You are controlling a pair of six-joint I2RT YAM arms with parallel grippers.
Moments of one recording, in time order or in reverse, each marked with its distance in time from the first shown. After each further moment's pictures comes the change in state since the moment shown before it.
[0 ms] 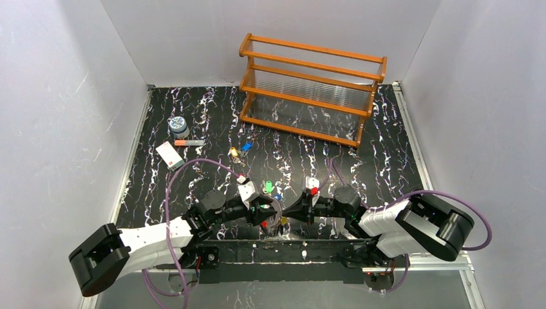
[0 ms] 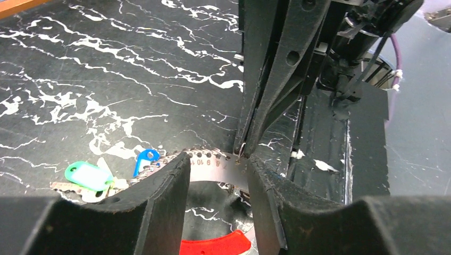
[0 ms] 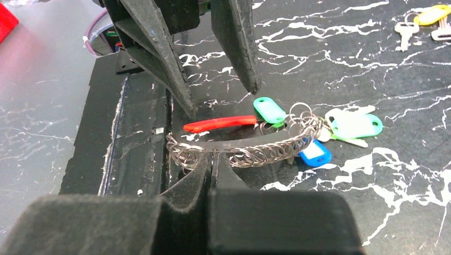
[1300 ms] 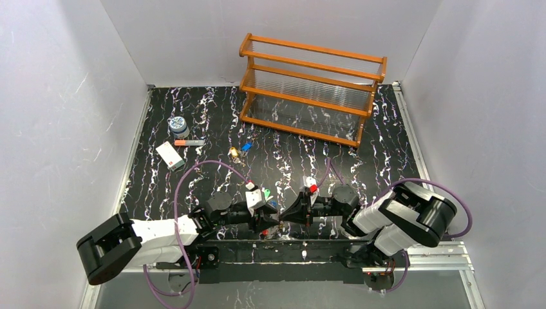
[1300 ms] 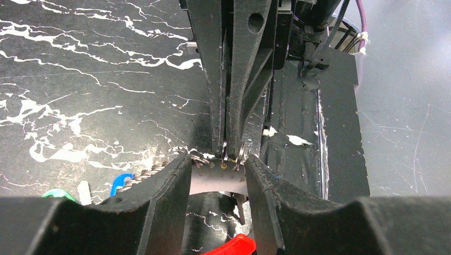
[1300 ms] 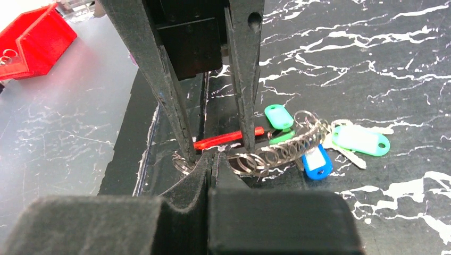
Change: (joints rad) left arm -0.040 0.127 -0.006 0.072 0.127 0.027; right arm -0.002 0.156 0.016 0.220 -0.130 0.131
